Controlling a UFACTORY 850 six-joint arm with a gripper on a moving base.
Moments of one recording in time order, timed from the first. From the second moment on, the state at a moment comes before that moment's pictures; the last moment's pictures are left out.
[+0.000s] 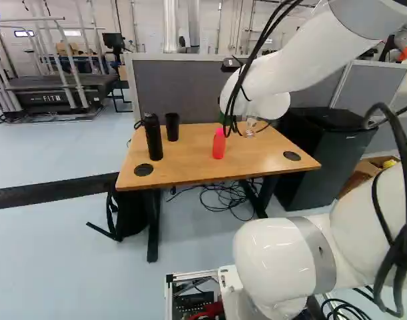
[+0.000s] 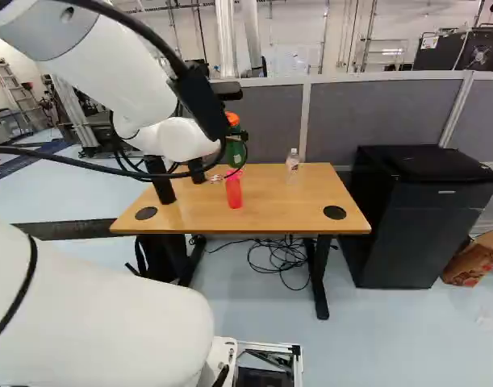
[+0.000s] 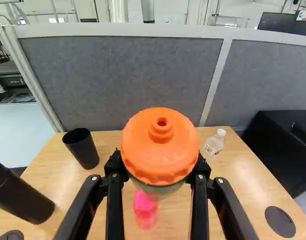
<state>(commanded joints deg) -2.6 19.9 -28.2 0.0 26.3 0.0</state>
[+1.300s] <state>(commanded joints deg) -2.6 19.9 -28.2 0.0 26.3 0.0</state>
